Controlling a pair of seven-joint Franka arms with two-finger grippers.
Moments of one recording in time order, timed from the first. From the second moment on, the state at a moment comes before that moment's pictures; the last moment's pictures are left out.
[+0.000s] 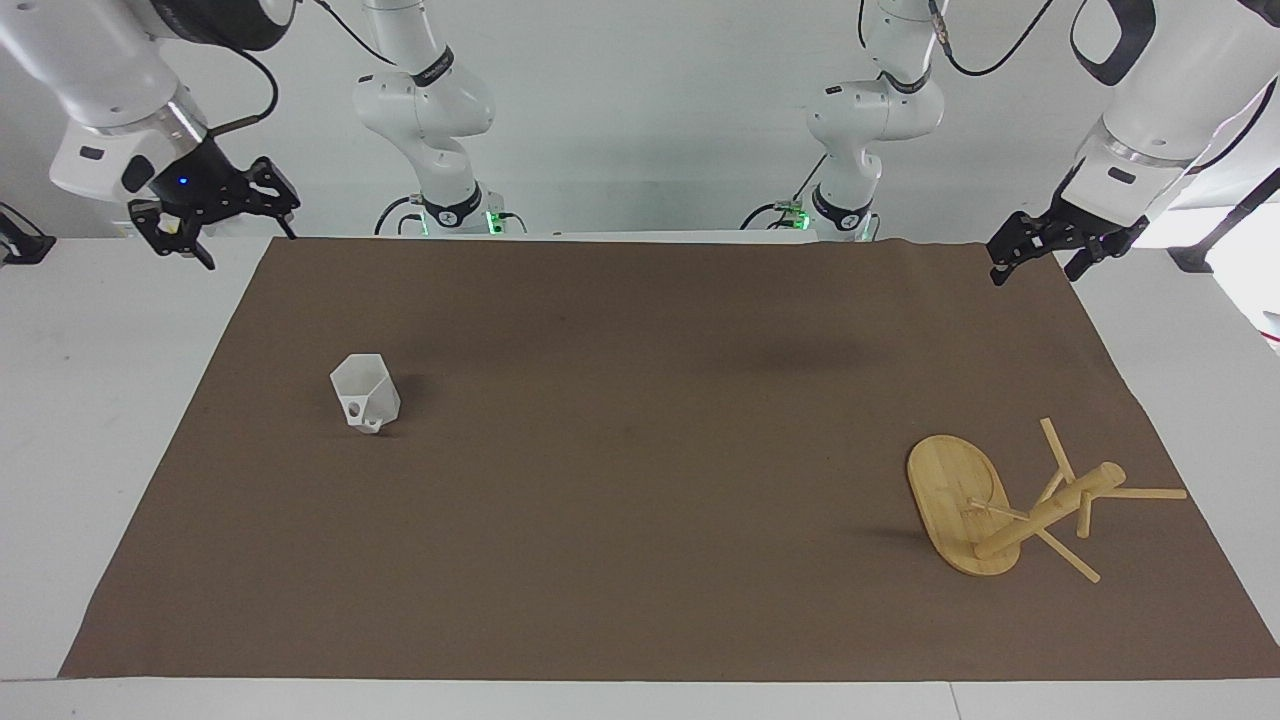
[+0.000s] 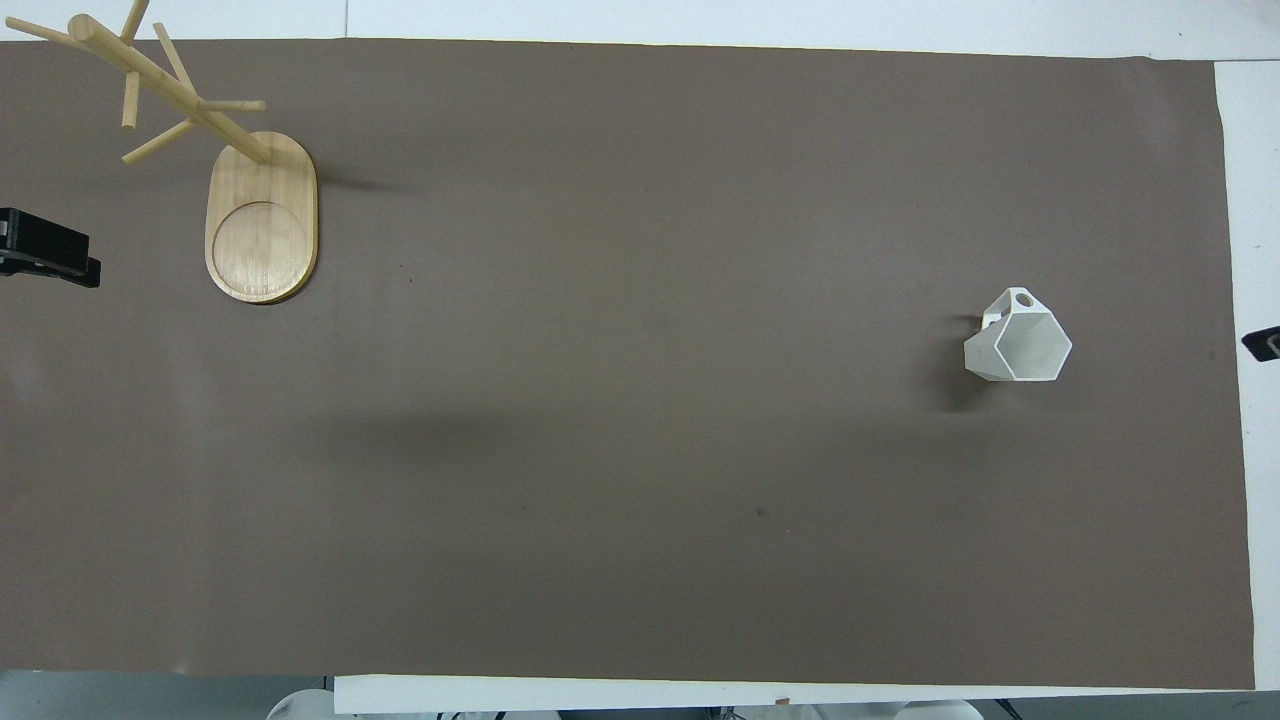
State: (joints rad) left arm -0.01 -0.02 -0.09 -1.58 0.03 1.52 -0.03; right arm -0.16 -0.03 -0.10 -1.57 0.05 1.47 -0.92
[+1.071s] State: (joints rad) left arm -0.01 -0.02 -0.09 -1.58 0.03 1.52 -0.03; right arm -0.54 0.56 -0.08 -1.64 0.76 1.29 -2.27
